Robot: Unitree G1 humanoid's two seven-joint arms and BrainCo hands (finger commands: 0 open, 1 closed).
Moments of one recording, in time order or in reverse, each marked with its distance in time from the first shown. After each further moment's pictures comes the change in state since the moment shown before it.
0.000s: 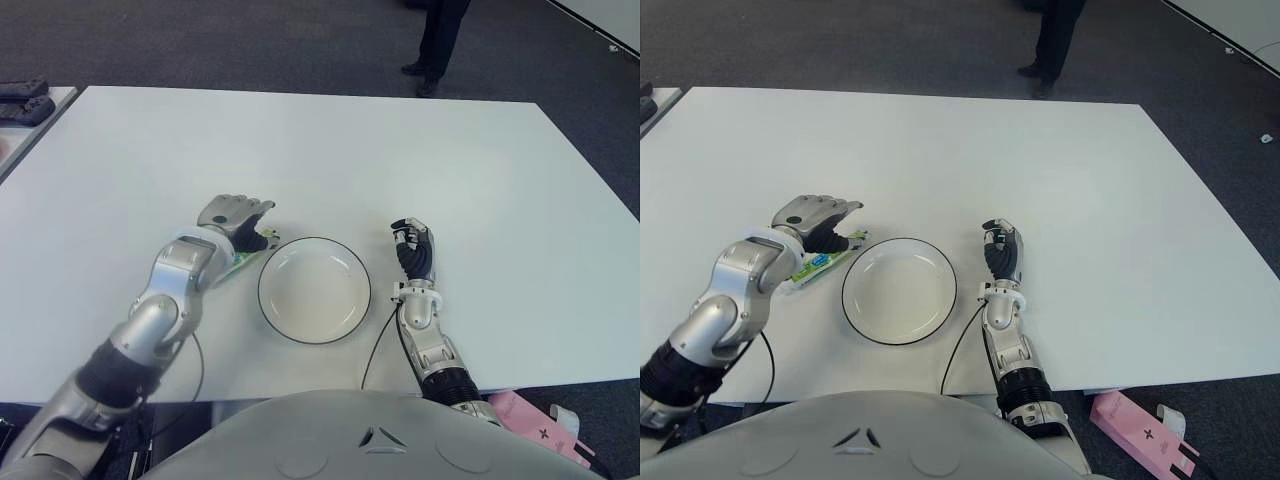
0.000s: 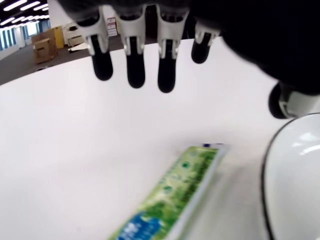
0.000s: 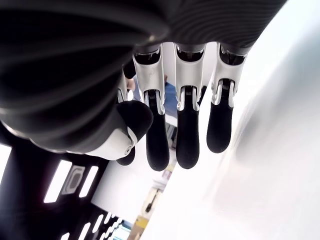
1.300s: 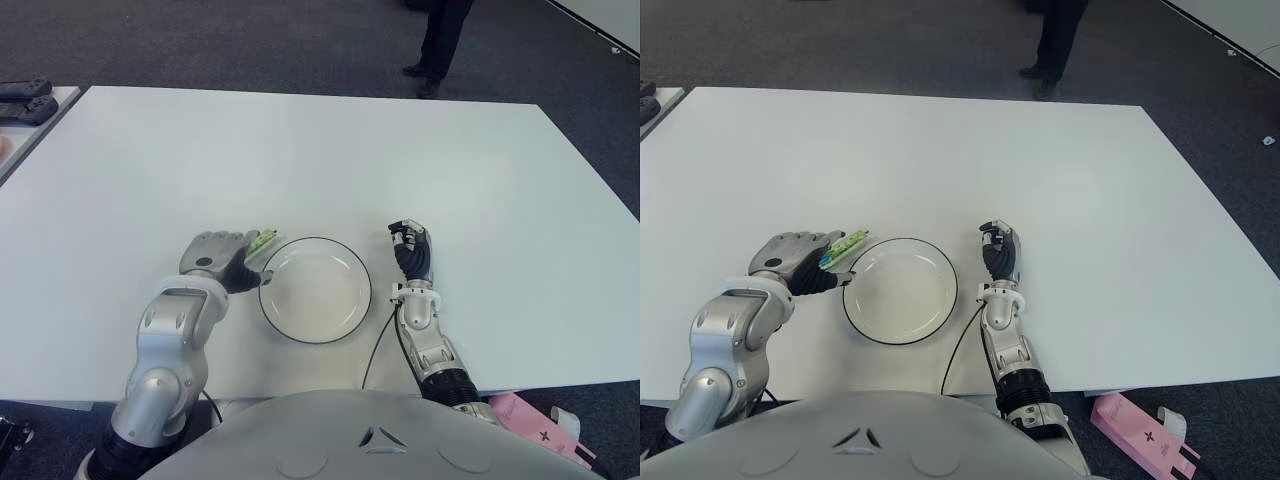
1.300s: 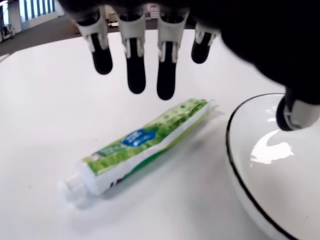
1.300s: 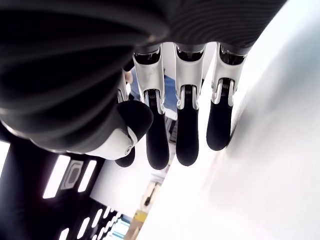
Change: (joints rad) left arm 0.328 -0.233 0.105 -0.249 0.316 0.024 -0.188; right arm 0.010 0.003 0.001 -0.020 0.013 0.020 0.031
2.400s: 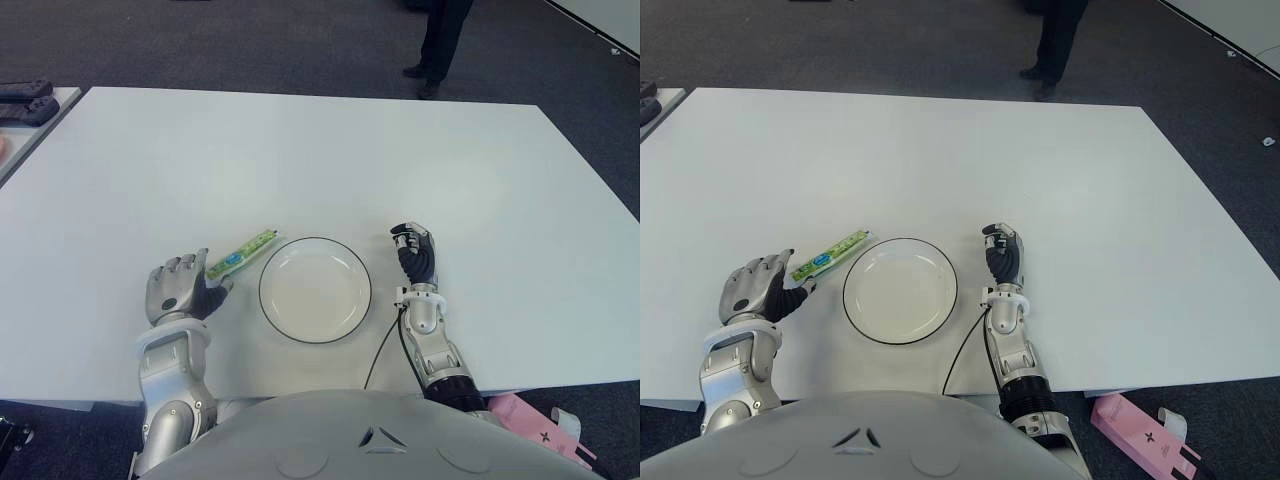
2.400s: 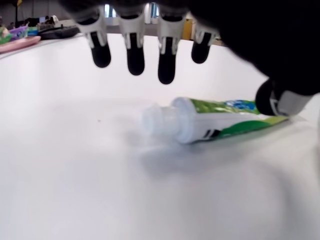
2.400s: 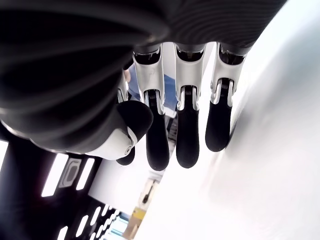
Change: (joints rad) left arm 0.221 -0.224 0.128 0.166 0.024 0.096 0.489; right arm 0.036 -0.009 -0.014 -0.053 0.028 0.018 0.059
